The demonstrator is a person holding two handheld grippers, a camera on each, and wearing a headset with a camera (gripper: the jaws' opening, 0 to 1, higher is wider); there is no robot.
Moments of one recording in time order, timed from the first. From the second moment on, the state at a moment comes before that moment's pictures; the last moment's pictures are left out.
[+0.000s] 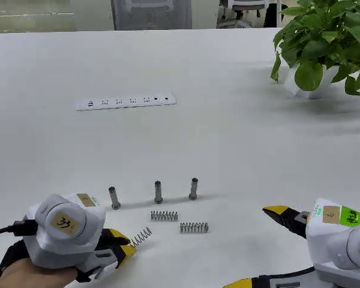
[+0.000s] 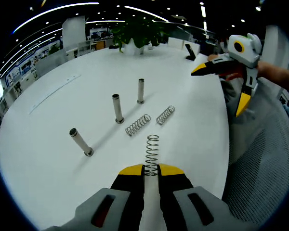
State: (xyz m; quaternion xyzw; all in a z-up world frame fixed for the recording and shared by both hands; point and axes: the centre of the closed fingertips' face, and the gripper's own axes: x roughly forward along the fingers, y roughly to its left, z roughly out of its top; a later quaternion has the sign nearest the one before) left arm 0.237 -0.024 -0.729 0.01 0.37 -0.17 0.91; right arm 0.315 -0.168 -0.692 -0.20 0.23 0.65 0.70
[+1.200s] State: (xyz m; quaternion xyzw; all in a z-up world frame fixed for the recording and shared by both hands) left arm 0.240 -0.107 -0.670 -0.02 0.23 -0.29 0.93; right arm 0.265 -0.122 -0.645 -0.05 0.28 0.73 0.62
